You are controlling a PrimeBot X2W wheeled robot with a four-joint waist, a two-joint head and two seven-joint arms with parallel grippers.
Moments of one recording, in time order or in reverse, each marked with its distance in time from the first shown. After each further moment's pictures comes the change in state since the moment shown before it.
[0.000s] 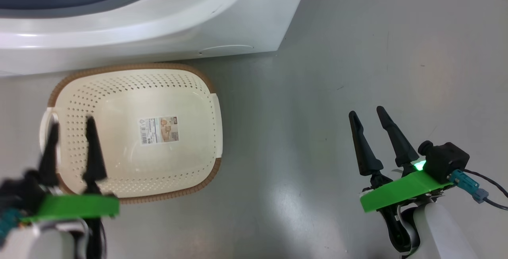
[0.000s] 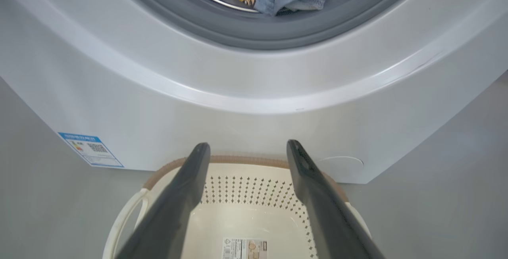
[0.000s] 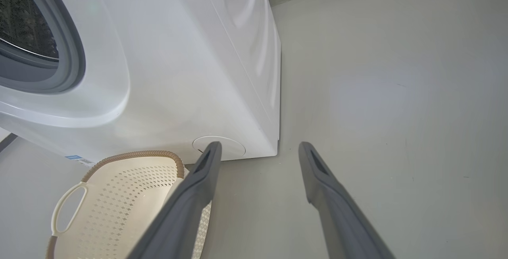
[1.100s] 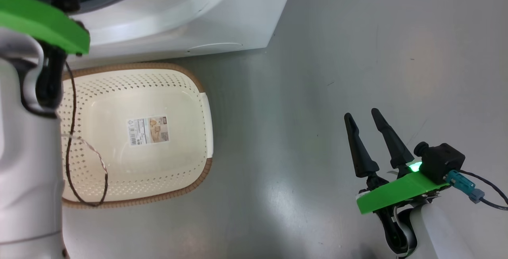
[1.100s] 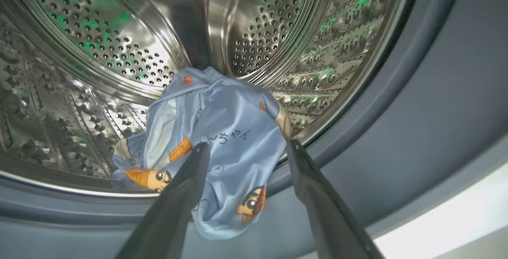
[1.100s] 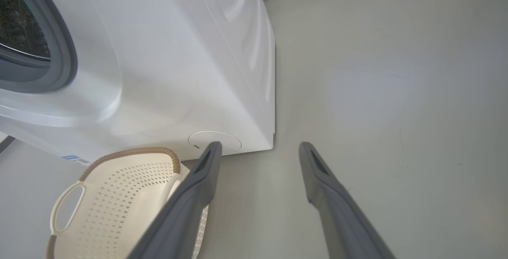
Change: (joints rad) left arm -0.696 0.101 -0.114 0.157 -0.069 -0.024 0.377; right arm -0.001 0.000 0.022 0.008 0.025 0.000 0.000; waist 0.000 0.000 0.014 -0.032
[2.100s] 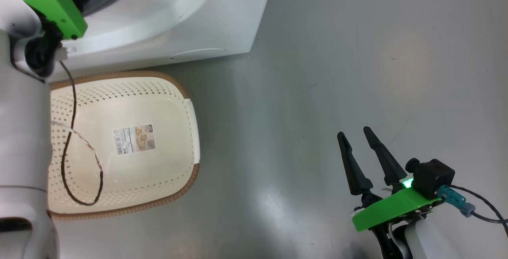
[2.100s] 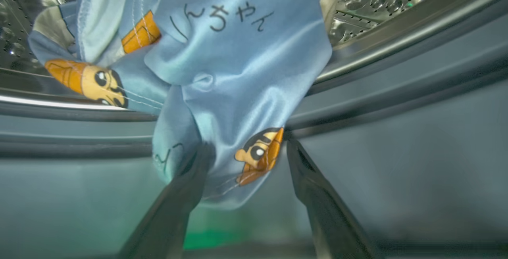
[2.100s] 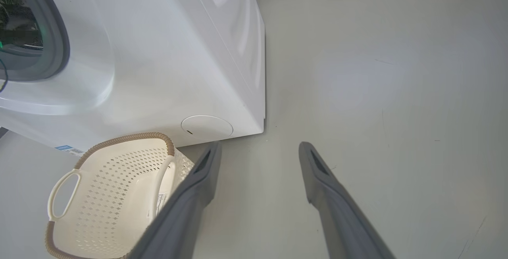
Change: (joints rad) left arm -0.268 0.016 -0.047 0.528 -0.093 0.002 0.261; right arm 0.061 0.001 0.029 0.000 0.000 0.000 0.000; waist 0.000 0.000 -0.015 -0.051
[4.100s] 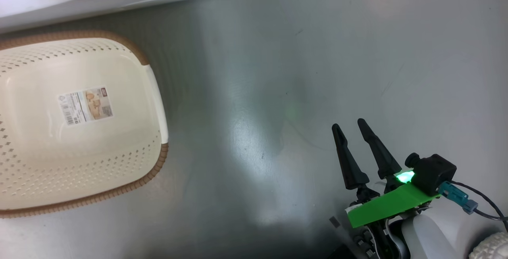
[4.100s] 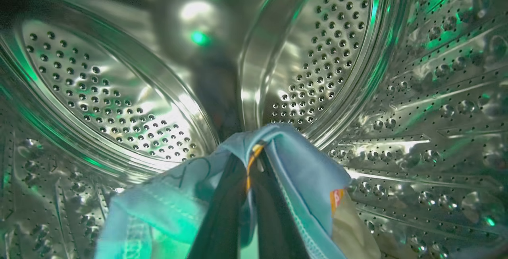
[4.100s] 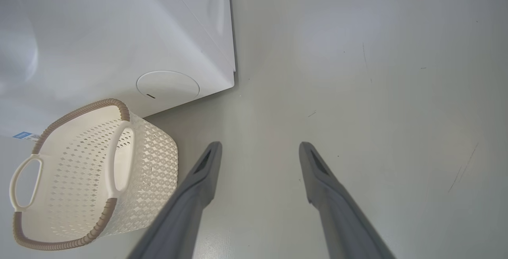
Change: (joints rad) left arm -0.399 0.178 -0.101 0.068 0.083 -0.012 -0.629; right arm -0.008 0.002 0.035 -0.051 0.069 0.000 0.000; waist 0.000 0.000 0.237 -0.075
